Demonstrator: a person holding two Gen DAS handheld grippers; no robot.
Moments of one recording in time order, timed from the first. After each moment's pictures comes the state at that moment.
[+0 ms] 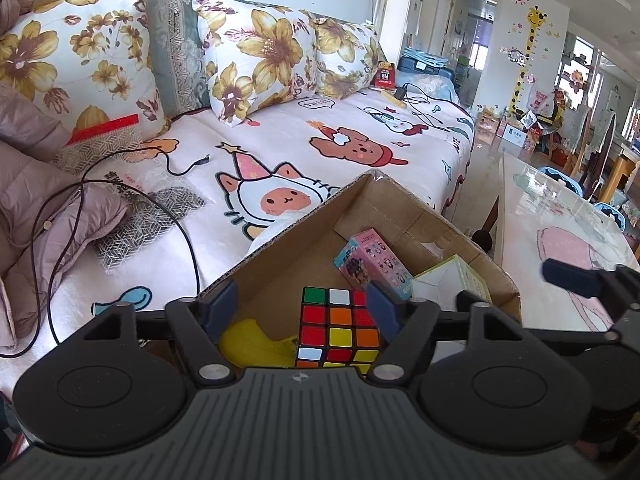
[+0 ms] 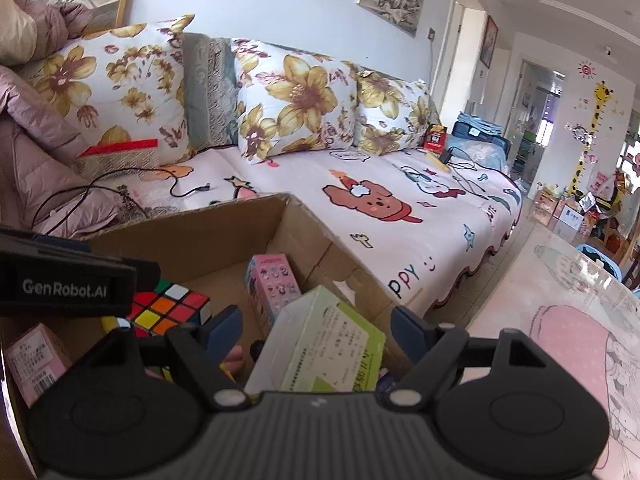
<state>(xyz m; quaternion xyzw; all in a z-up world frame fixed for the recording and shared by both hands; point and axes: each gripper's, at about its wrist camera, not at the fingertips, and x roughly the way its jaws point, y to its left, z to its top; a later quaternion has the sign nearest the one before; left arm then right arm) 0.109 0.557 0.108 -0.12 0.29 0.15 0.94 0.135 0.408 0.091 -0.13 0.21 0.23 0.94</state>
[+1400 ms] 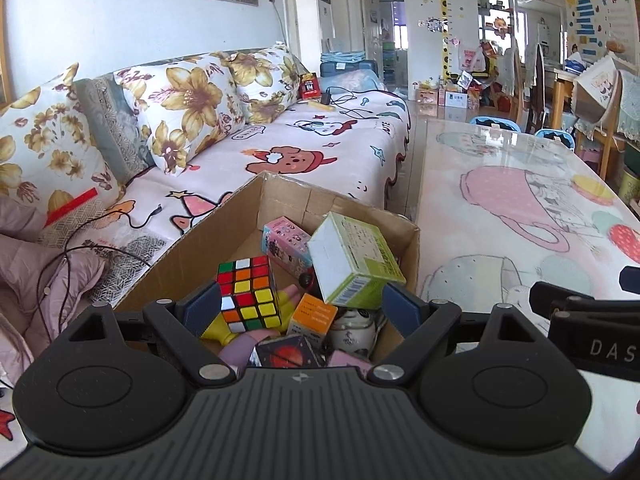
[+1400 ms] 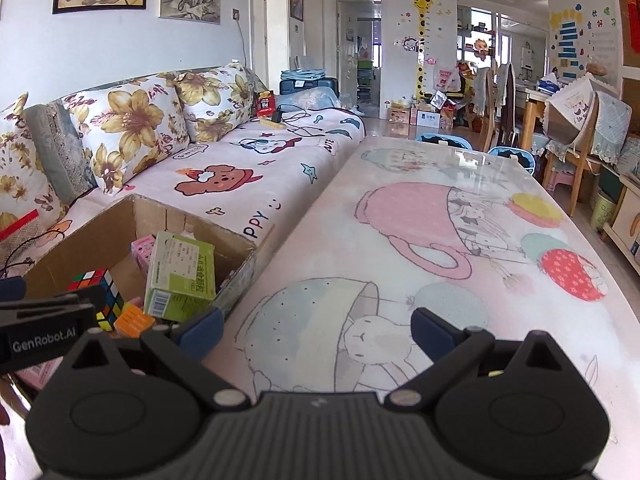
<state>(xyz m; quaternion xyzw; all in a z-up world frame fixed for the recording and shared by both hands) 0.069 0.502 0.117 0.03 0.27 0.08 0.96 0.030 0.296 0.102 0.02 0.27 0.02 0.96</state>
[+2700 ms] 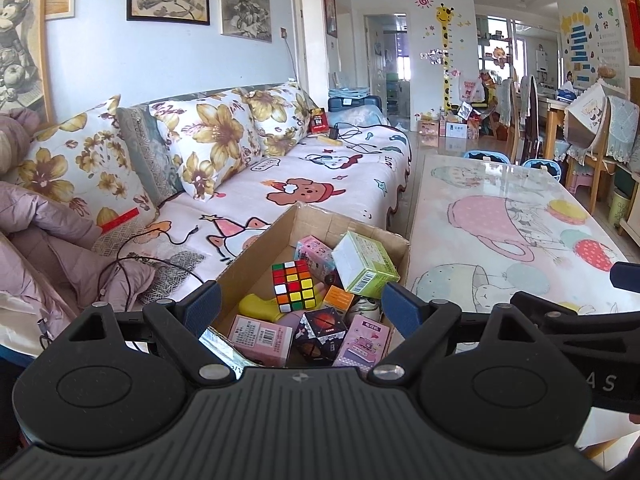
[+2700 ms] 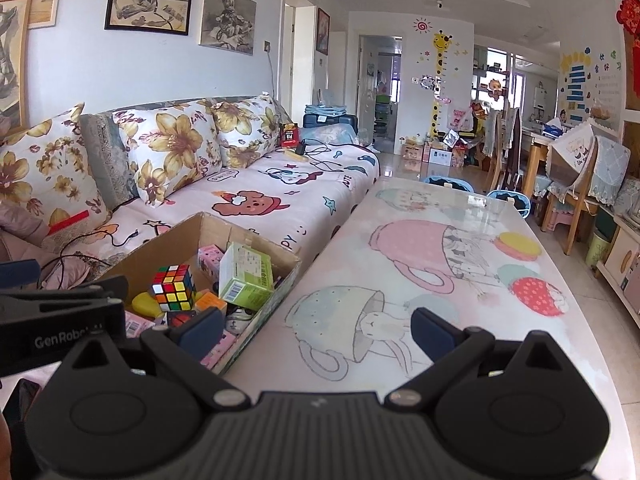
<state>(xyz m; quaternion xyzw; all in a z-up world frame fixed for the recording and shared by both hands) 0.003 0.500 0.135 0.03 0.22 0.09 0.97 -0.085 0.324 0.155 -0.01 0.22 0.05 0.97</state>
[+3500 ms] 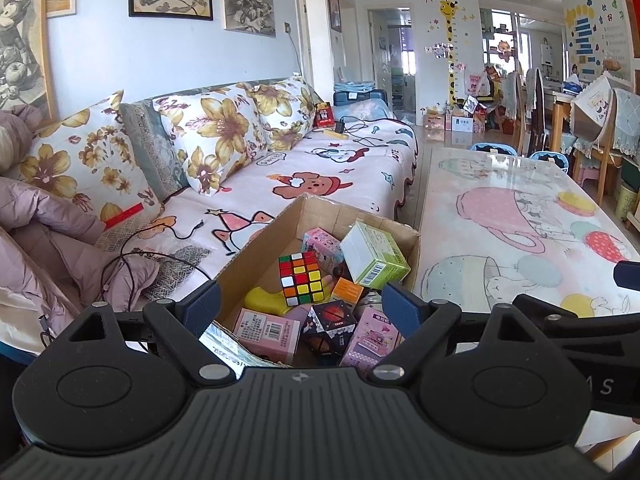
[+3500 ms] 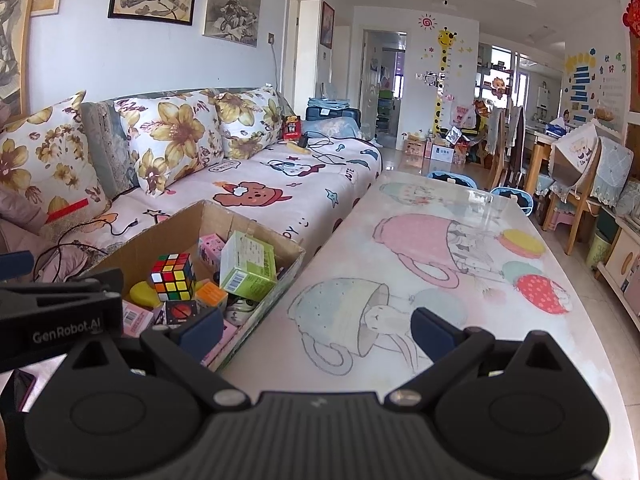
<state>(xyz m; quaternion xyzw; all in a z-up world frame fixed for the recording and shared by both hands) 0.000 0.502 0.130 0.03 0.23 0.10 0.97 -0.078 0.330 0.142 -0.02 0.23 0.05 0.97</state>
